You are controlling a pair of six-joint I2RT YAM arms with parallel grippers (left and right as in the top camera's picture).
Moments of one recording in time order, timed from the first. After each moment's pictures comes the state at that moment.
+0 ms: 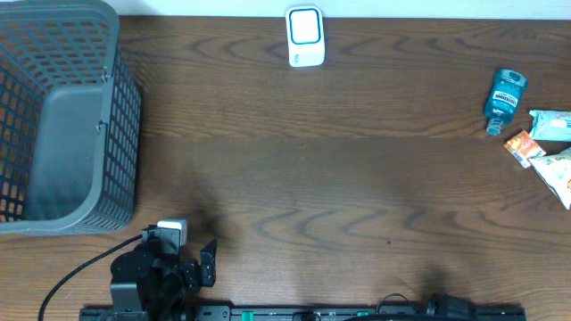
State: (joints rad) left arm -0.01 0.08 0.42 -1.07 0.21 -0.03; right arm -0.23 0.28 1.55 -0.73 -0.43 0.02
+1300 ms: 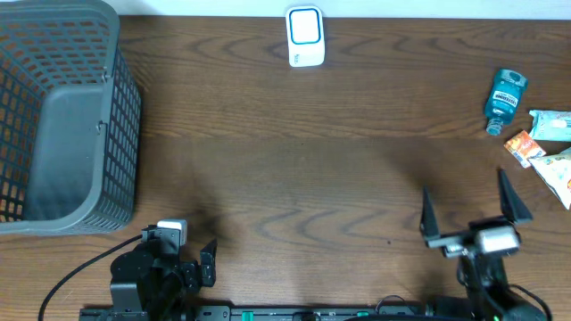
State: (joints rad) left arm -0.01 0.08 0.42 -1.07 0.21 -0.03; right arm -0.11 0.01 0.25 0.14 -0.36 -0.12
